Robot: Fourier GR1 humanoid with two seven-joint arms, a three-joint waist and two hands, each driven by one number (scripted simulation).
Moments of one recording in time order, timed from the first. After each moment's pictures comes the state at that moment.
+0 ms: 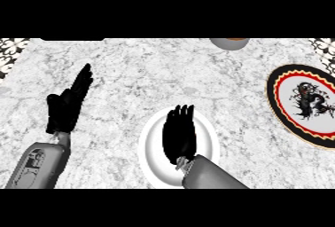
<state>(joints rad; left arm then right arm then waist) -0.29 0.27 -0.08 -1.38 0.02 0.12 0.09 -0.54 -0.01 0.81 -1.27 1.24 0.50 0.83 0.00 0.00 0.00</state>
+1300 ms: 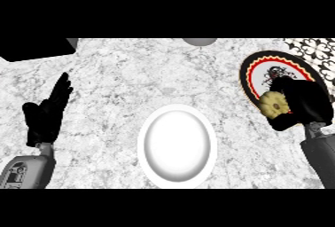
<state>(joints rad) -0.19 0.27 0.04 -1.42 -0.01 0.12 0.10 -0.34 -0.51 0.17 -1.41 0.99 0.09 0.29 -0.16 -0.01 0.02</state>
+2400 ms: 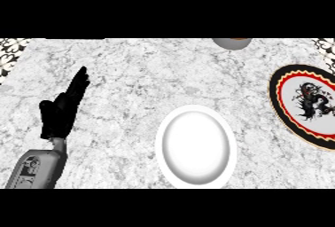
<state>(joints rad) -0.24 0.24 -0.03 -1.45 -0.03 0.08 0.10 -0.40 -0.92 -0.36 -0.80 0.38 0.31 -0.75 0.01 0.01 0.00</state>
